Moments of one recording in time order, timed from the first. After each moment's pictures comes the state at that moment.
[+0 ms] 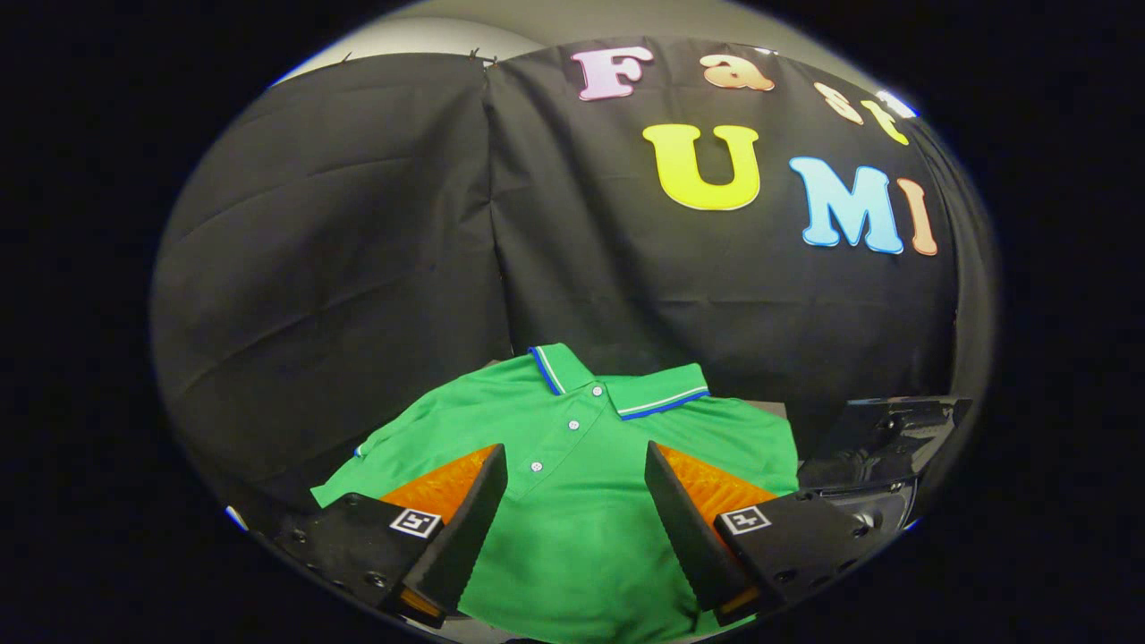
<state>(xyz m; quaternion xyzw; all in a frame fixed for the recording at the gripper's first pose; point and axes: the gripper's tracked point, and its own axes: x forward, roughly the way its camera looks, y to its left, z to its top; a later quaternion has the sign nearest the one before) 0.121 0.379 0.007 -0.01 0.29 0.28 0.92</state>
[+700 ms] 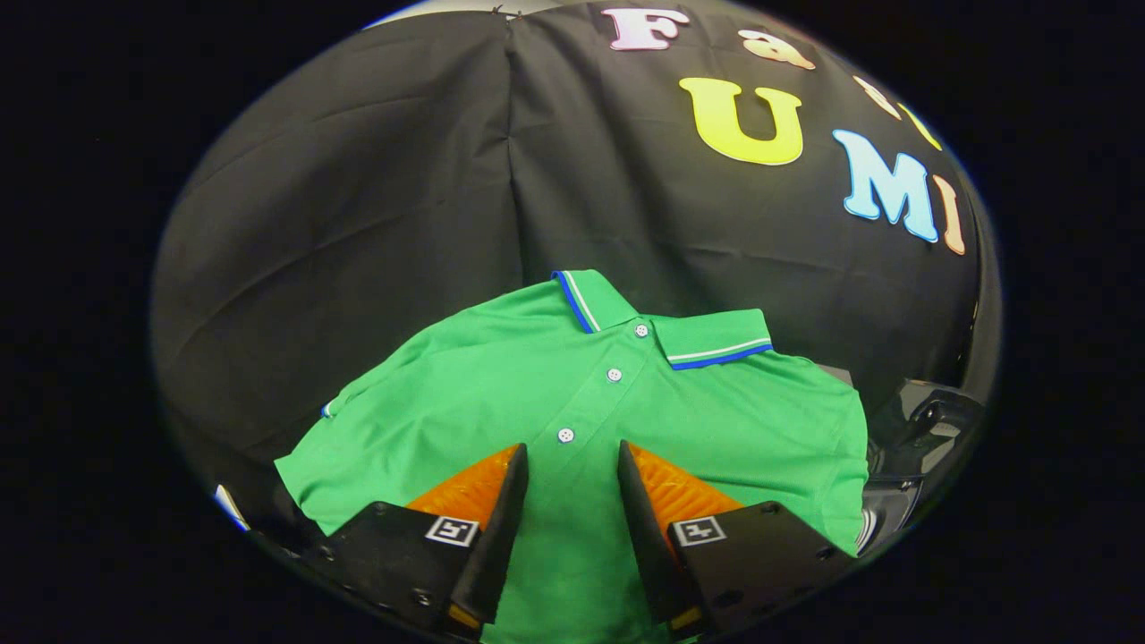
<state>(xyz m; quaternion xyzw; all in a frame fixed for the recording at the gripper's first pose) 0.115 0.411 -0.047 -0.05 0.35 0.31 0.88</state>
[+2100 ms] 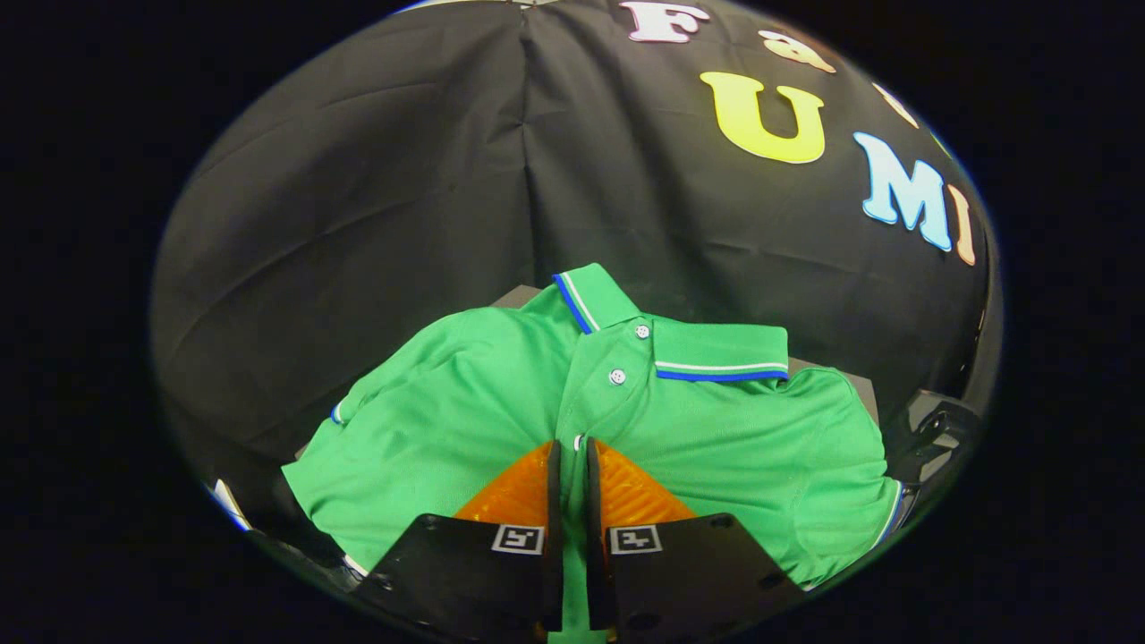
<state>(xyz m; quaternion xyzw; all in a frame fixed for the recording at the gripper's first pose) 0.120 0.429 -0.052 -0.08 0.35 0.32 0.88</state>
